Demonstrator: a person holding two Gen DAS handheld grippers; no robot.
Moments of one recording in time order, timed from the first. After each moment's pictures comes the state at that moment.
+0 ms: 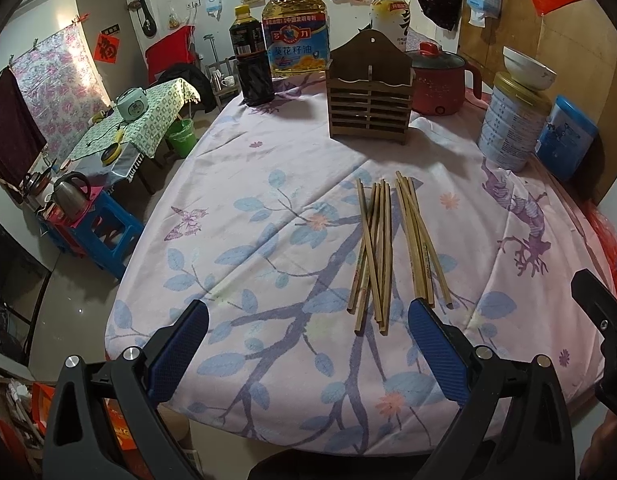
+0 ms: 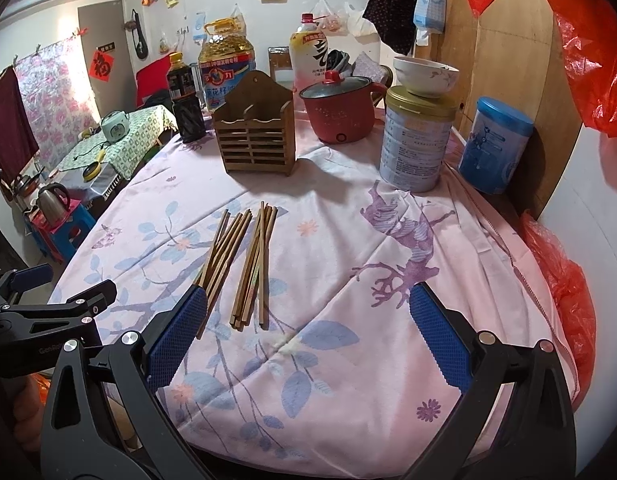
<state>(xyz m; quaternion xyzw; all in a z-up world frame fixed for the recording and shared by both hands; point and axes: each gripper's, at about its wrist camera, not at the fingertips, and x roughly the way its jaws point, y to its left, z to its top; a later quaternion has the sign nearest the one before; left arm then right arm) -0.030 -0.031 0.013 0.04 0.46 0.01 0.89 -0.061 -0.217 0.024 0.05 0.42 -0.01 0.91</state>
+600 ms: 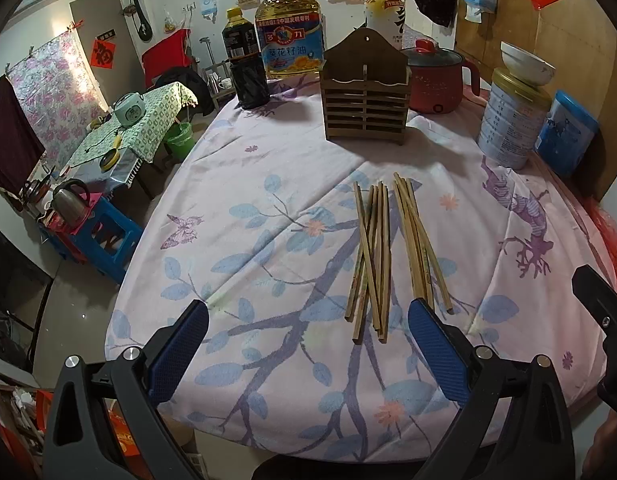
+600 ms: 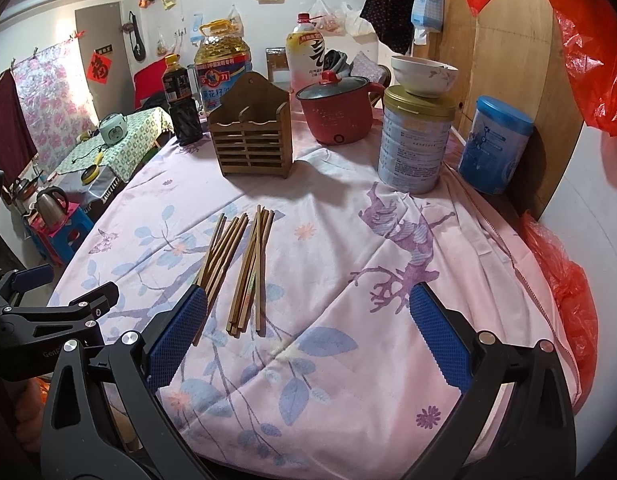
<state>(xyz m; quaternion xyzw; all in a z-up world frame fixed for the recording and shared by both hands) -0.025 -0.033 0.011 0.05 0.46 0.01 0.89 -0.060 -0.218 0.023 0.05 0.42 -0.01 0.91</state>
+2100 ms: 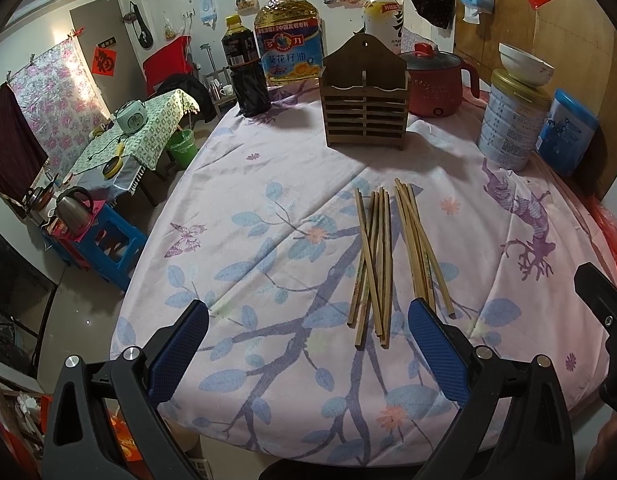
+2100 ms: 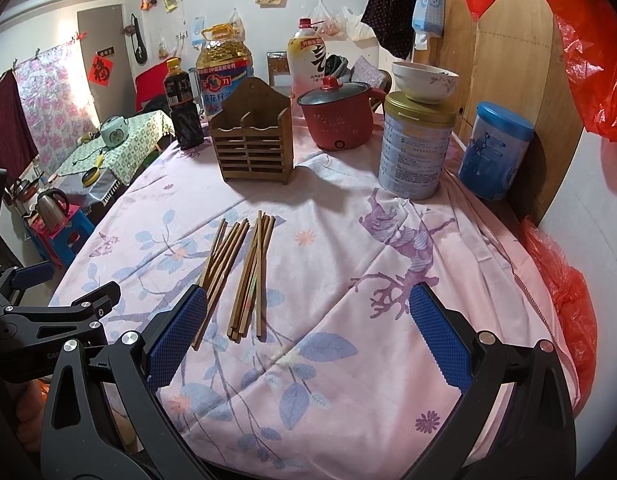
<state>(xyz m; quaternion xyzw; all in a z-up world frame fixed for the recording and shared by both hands) -0.021 -0.036 0.014 0.06 0.45 0.02 0.89 -0.055 -0.218 0.026 0.05 0.42 -0.01 0.91</state>
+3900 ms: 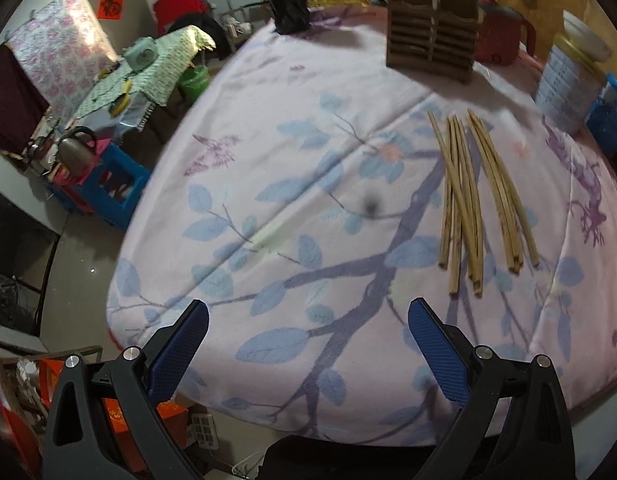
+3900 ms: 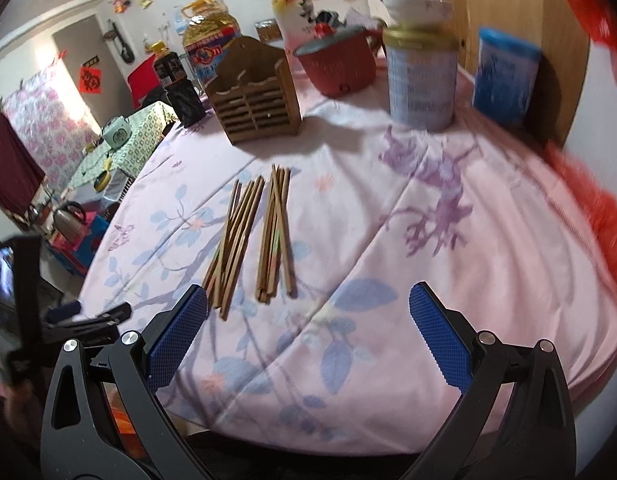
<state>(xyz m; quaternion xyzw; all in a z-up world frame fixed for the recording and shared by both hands) -0.004 0.046 -0.055 0.04 0.55 0.03 0.84 -0.063 -0.214 -0.018 0.16 0.49 0.00 0.86</state>
